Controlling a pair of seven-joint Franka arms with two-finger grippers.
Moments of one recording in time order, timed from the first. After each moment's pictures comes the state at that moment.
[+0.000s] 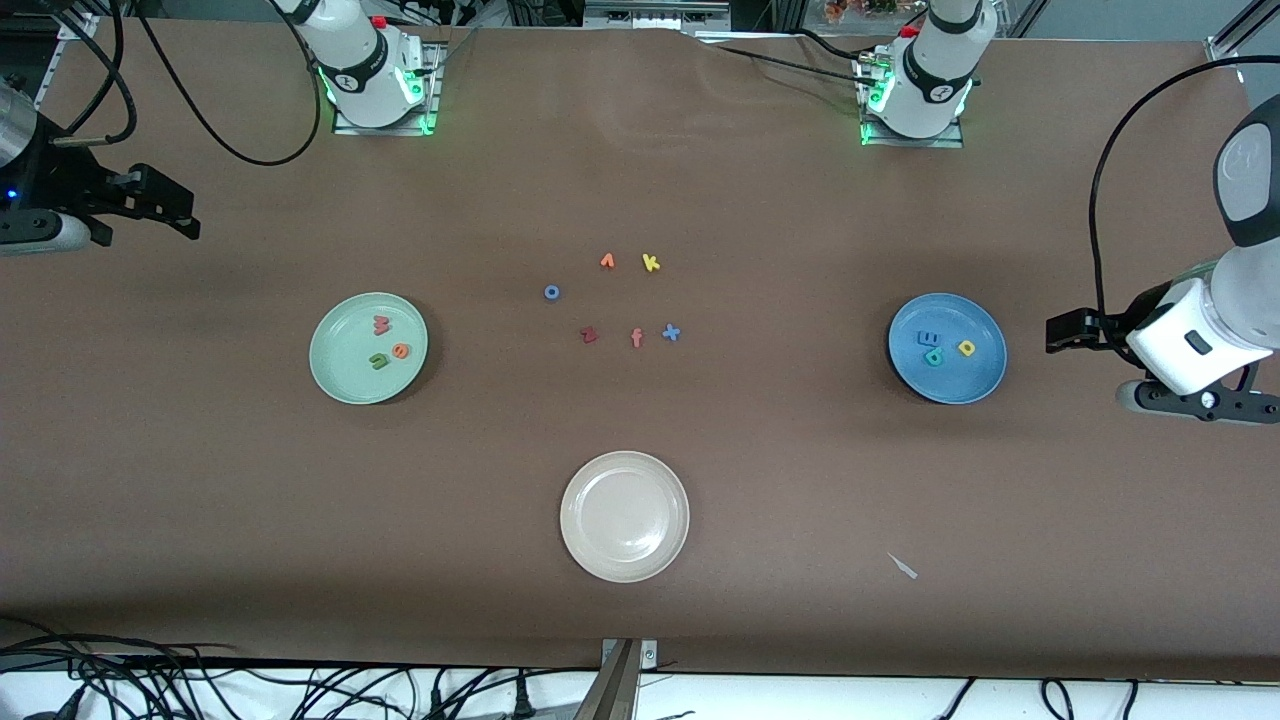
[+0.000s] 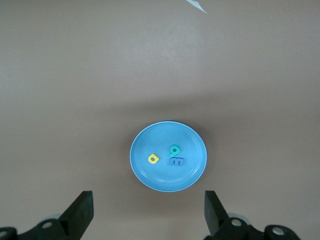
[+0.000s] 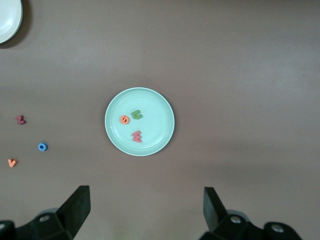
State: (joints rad) left arm -0.01 0.34 -0.01 -1.35 0.04 1.55 0.09; right arm 0.05 -0.04 -0.04 -1.67 0.00 1.61 -0.07
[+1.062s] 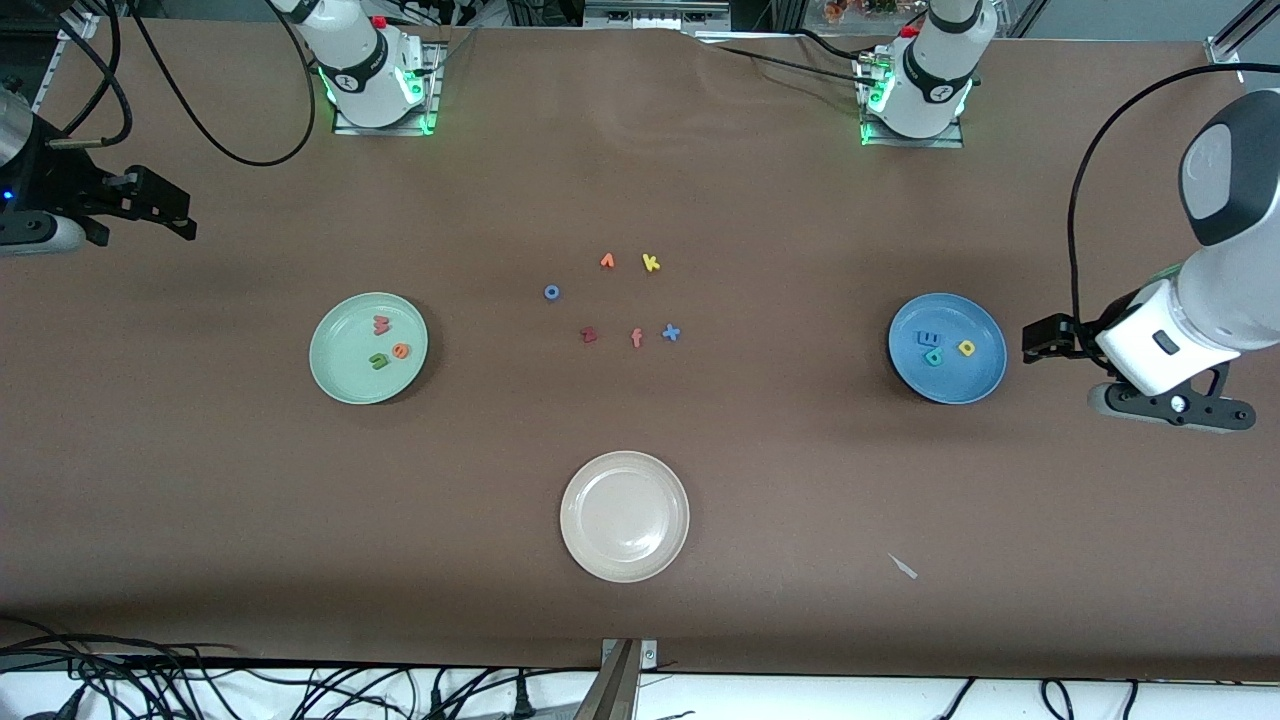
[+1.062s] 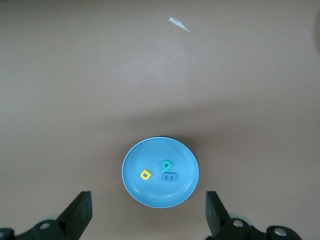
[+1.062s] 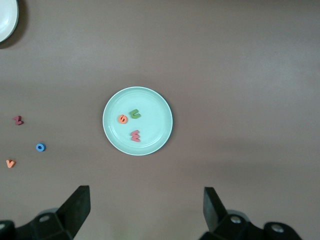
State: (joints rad) left arm -0.04 0.34 -0.02 -1.37 0.03 1.62 0.09; right arm 0.01 -0.04 0.00 -1.68 0.00 1.61 -0.07
